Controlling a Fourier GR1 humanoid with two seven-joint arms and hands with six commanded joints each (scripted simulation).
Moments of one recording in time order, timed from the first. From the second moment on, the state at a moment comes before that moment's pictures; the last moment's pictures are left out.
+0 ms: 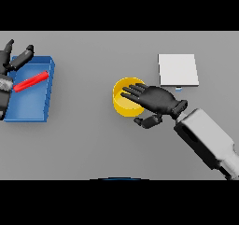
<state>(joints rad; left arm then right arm) -1.64 0.40 -0.17 1.10 -0.03 0.08 -0.61 -0.49 -0.42 0.59 -1.43 0.85 0.38 -0.15</state>
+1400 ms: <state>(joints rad) -1.64 0.61 0.13 1.09 -0.34 0.23 -0.61 -0.68 -0.35 0.71 -1.17 0.91 0.50 -0.19</state>
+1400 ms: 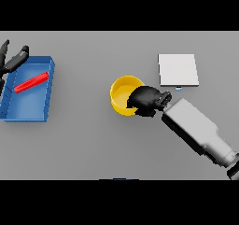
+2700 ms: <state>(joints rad) -1.68 0.70 0.24 1.19 -0.48 0.32 -0.61 -0.68 -0.52 0.50 -1.34 0.87 0.50 -0.12</state>
